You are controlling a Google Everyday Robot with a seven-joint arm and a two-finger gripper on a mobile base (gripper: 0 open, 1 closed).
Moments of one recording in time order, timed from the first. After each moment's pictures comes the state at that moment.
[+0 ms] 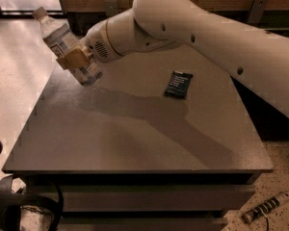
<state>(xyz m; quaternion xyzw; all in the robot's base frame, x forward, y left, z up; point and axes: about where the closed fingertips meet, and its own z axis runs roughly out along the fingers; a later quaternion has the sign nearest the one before) 0.601 0.173 0.943 -0.50 0.68 0.31 0.43</state>
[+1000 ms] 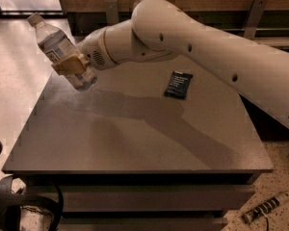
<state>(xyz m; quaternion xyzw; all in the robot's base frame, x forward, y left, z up) 0.596 0.187 0.933 -0.51 0.66 0.33 0.45</state>
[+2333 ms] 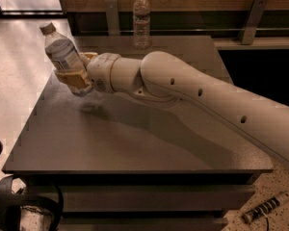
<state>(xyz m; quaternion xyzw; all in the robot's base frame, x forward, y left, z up) 0.598 0.189 0.916 -0.44 0.60 0.34 0.58</state>
